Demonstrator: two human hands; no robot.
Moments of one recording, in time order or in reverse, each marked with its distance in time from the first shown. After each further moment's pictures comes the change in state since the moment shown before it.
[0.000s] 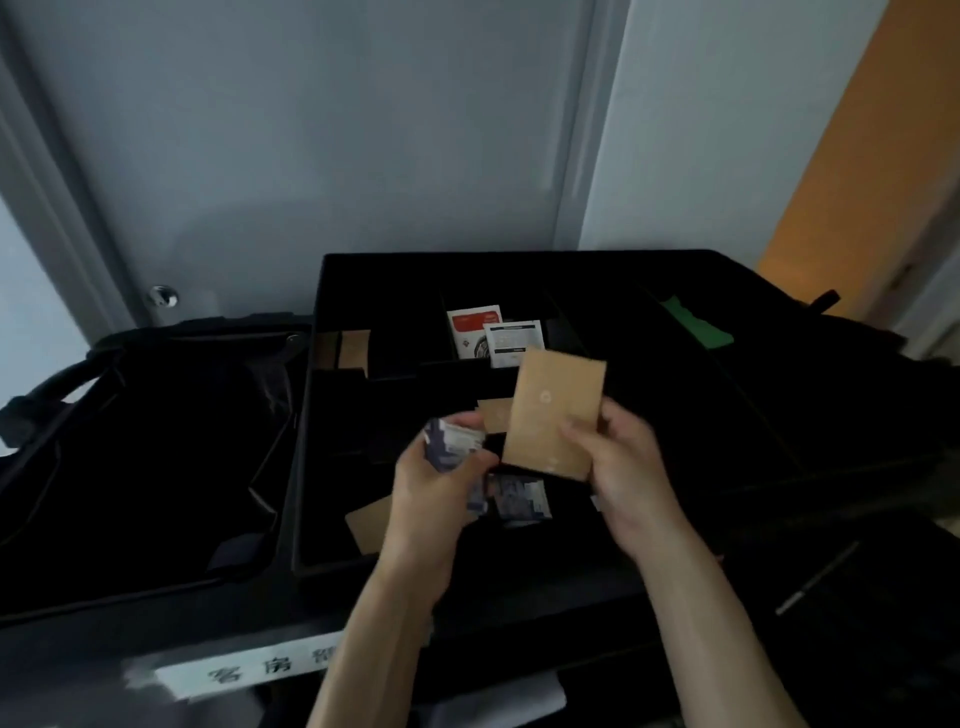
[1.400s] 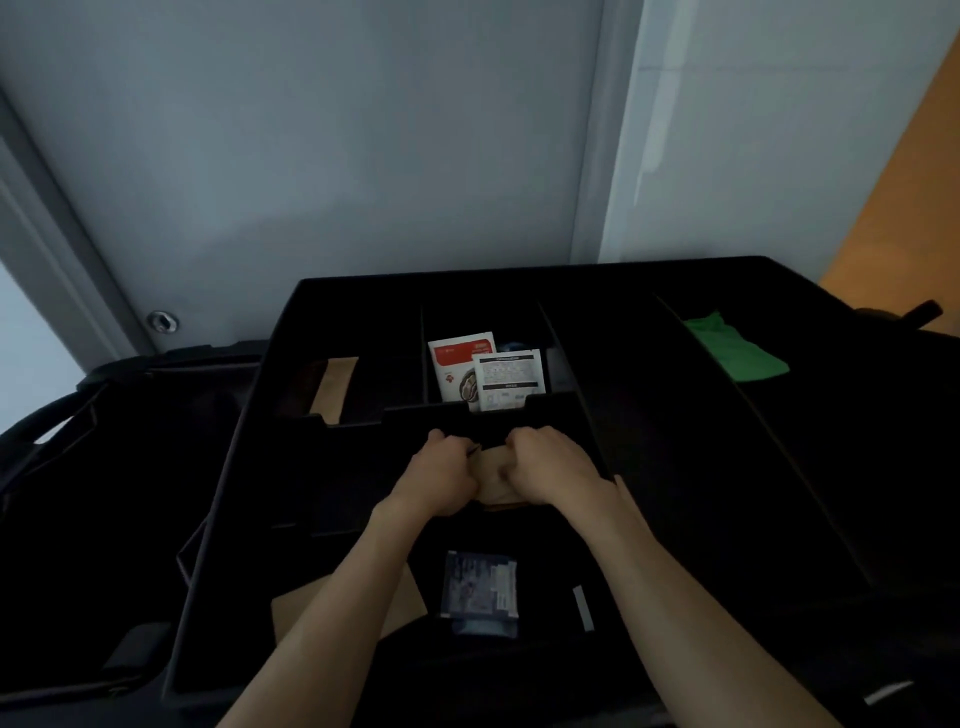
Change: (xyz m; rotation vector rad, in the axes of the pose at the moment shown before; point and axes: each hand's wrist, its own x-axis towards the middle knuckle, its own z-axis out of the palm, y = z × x) left_hand 0.171 -0.047 0.034 1.423 -0.217 -0.096; right_hand 0.161 0.041 0.007 -1.355 -0.449 -0.113
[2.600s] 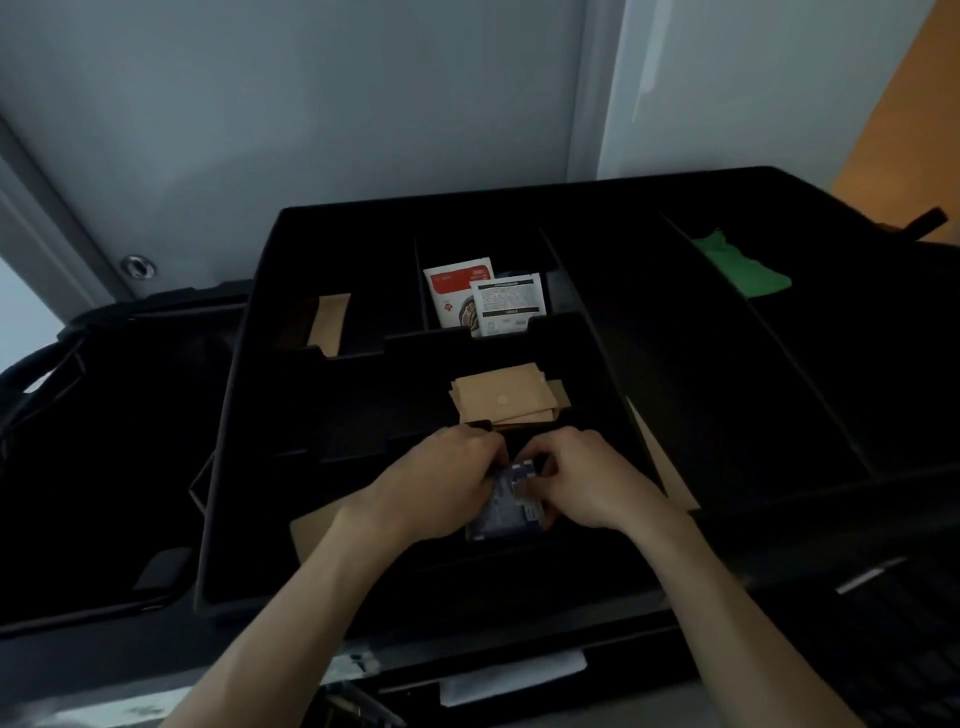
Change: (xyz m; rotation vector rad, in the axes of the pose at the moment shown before) left_hand -0.087 -0.002 0.006 0.273 -0.068 0.461; right_hand -0.099 0.007 0.026 0.457 -0.079 -0.023
